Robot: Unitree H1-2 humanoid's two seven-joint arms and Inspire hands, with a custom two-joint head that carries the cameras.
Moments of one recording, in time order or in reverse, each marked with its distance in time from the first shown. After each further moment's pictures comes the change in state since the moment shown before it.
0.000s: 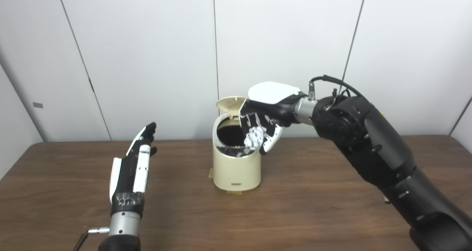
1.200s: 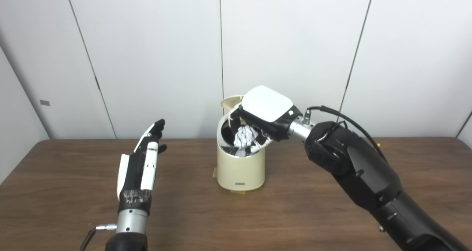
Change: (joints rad) left arm 0.000 -0.010 -0.013 -0.021 0.011 0.000 -0.005; right arm 0.108 0.051 0.020 0.136 -0.149 -0.271 -0.474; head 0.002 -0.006
